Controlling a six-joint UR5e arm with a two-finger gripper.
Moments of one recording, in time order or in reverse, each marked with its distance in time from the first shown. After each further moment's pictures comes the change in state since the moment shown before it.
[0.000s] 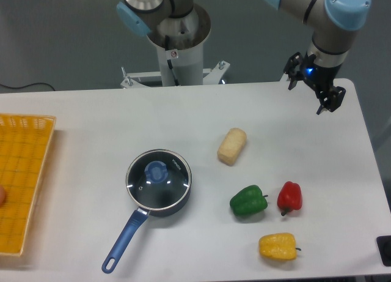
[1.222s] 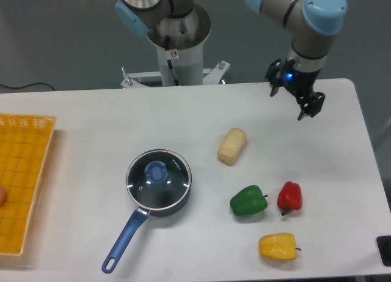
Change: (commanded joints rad) arm -0.098 0.054 -0.121 0.078 -0.052 -0.117
